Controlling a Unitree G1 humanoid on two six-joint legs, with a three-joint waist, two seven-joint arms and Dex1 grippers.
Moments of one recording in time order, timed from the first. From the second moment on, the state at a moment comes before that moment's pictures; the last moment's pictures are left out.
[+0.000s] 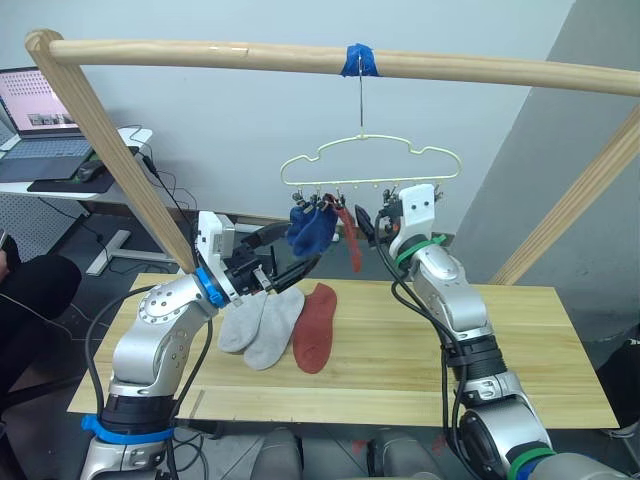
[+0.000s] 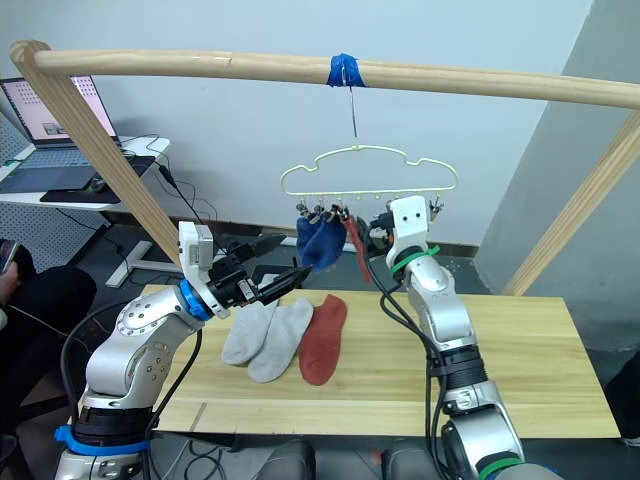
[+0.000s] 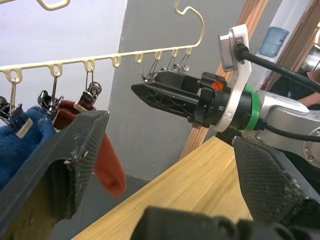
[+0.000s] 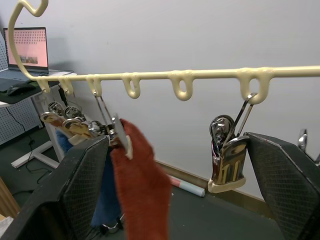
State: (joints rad) left arm -0.25 0.48 0.09 -0.21 -0.53 0.34 -0.81; right arm -0.58 -0.03 0.05 0.18 0.10 0.27 0.18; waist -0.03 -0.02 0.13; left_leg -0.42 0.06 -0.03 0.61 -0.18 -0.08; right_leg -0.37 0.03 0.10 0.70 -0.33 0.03
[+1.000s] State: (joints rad) left arm -0.23 0.47 0.09 -0.24 -0.53 0.34 -0.78; right arm -0.67 0.03 -0.04 0.27 0.18 0.27 0.17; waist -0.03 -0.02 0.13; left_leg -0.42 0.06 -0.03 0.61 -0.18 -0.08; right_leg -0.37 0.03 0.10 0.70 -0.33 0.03
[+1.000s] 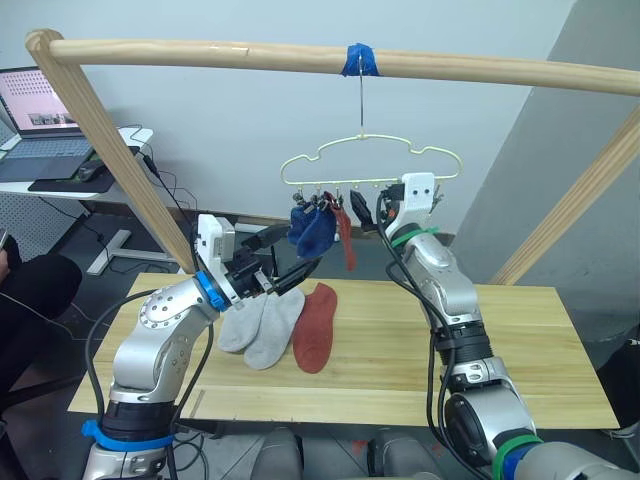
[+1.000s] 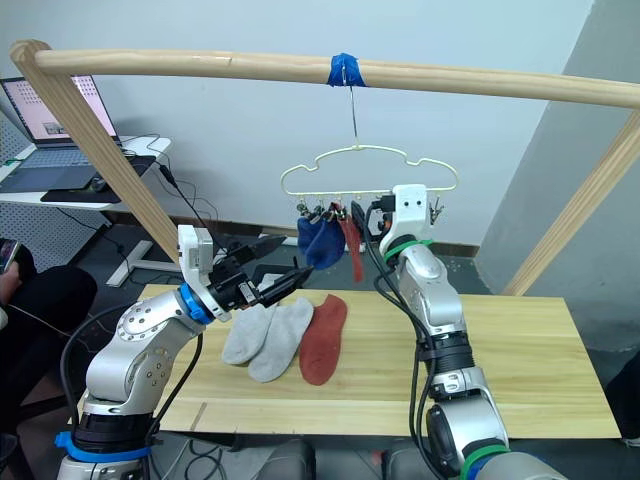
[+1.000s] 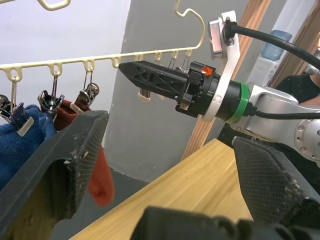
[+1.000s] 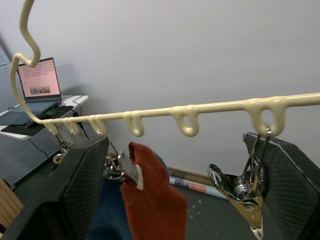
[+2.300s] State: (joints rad) left arm -0.23 0.47 0.08 -0.24 -0.53 0.34 -0.78; right arm -0.67 0.02 -0.05 0.28 0.16 0.27 0.17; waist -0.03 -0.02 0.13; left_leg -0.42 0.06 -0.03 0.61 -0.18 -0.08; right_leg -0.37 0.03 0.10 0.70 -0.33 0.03
